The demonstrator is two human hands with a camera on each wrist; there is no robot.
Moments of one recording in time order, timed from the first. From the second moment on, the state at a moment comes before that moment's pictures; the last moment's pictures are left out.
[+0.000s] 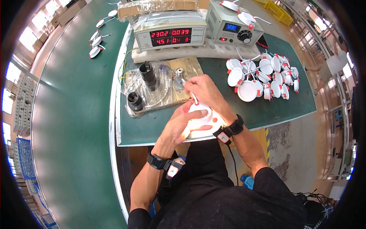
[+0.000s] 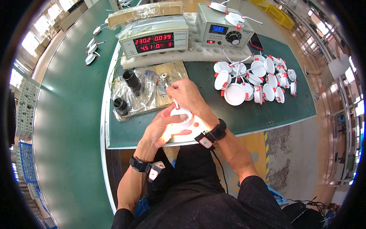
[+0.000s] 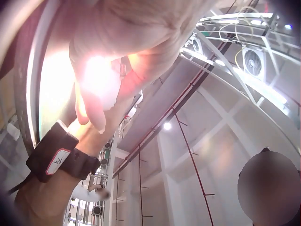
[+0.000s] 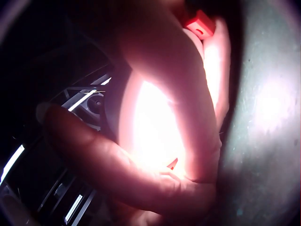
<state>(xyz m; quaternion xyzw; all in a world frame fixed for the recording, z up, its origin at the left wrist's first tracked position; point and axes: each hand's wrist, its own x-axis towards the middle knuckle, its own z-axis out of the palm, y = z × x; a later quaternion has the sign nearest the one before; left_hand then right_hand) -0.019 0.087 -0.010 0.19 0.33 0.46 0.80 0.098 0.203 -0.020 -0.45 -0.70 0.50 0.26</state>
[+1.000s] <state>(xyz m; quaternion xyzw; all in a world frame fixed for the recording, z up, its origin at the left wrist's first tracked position) -0.020 0.088 -0.015 0.19 0.31 0.45 0.81 0.101 0.200 -0.014 -0.45 -0.71 0.47 0.27</state>
